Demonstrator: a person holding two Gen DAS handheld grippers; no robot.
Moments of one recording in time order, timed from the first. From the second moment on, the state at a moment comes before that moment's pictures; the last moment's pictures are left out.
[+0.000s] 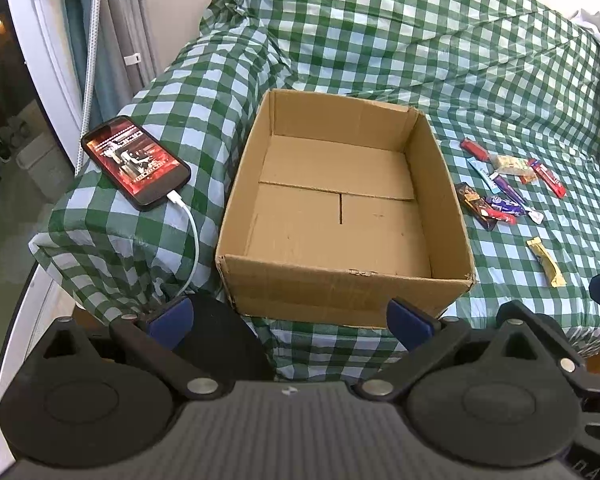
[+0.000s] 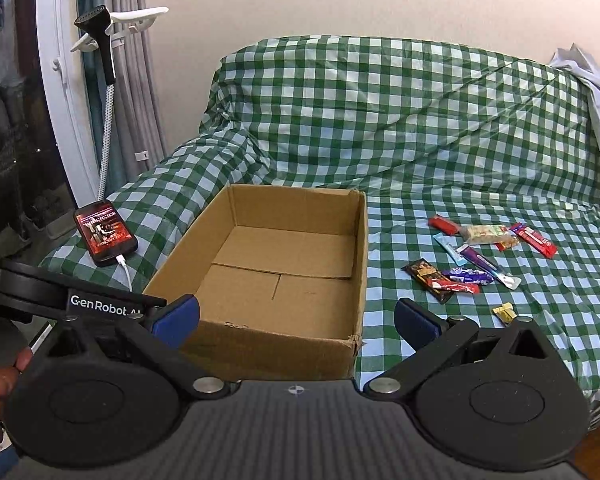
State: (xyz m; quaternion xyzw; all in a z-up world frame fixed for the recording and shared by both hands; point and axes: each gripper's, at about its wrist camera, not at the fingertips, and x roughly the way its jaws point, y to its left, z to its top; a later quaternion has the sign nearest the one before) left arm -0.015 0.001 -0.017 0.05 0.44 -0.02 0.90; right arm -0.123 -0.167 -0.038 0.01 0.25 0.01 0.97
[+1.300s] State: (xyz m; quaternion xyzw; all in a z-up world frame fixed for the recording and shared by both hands) left arm 0.029 -0.043 -0.050 0.13 0.49 0.01 0.86; right arm -0.073 -0.221 -0.074 0.10 0.33 0.01 0.94
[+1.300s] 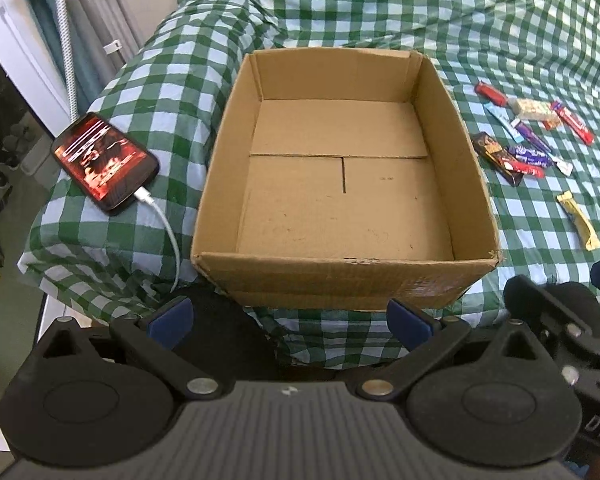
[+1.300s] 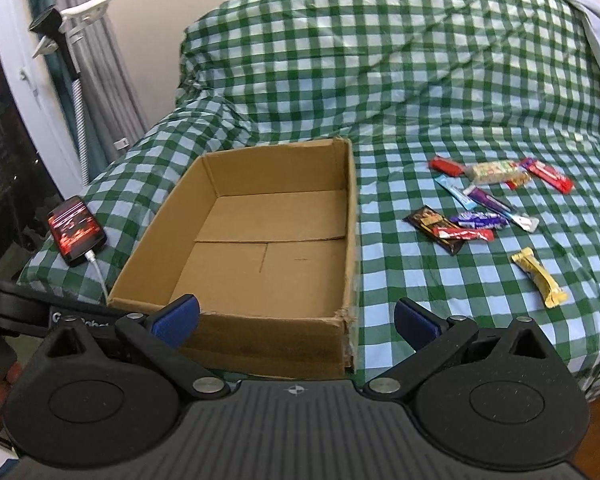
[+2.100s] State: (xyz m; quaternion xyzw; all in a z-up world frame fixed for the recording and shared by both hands) left arm 0.103 -0.230 -0.065 0.19 0.52 -0.11 0.83; right arm -0.009 -0.476 -0.172 0.17 0.35 -0.22 0.89
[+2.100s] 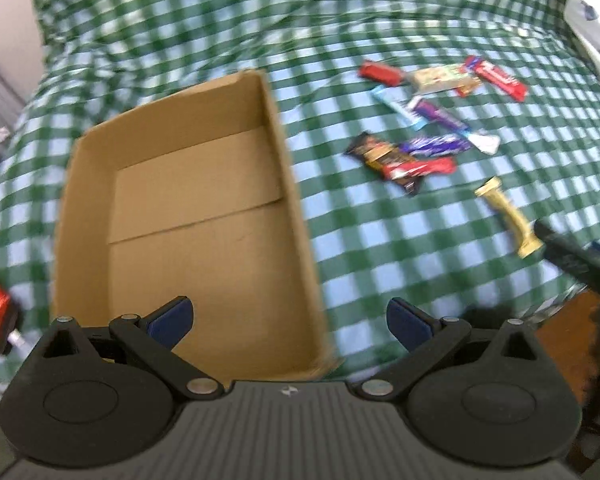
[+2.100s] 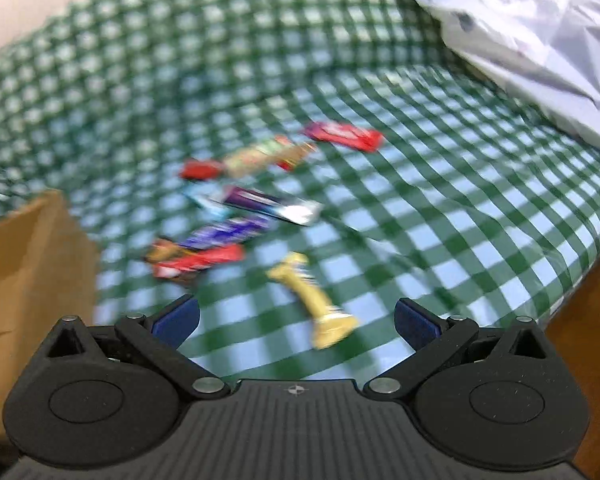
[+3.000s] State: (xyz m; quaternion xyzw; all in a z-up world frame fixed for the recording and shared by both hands) left arm 0.324 -0.371 -0.244 0.04 0.67 0.00 0.74; right arm 0.085 -0.520 -0.263 0.12 0.45 -0.19 0.87
